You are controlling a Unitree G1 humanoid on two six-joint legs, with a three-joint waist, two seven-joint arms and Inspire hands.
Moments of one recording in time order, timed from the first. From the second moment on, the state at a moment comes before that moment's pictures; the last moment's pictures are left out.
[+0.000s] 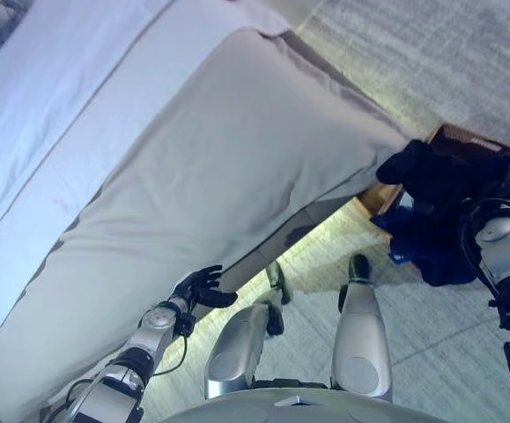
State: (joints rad) left arm -0.21 0.29 -0.32 0.92 -0.26 -0.07 -0.14; right arm -0.51 -0.84 0.16 0.73 -0.22 0.32 -0.47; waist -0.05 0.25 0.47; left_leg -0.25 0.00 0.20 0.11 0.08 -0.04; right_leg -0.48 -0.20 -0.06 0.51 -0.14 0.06
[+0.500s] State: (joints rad) left arm -0.20 0.30 -0.36 0.87 -0.29 -0.09 -0.19; right arm -0.67 -0.84 0.20 1.06 -0.10 0.35 -0.50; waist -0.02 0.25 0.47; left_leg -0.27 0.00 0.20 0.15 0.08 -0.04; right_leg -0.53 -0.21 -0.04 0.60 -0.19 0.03
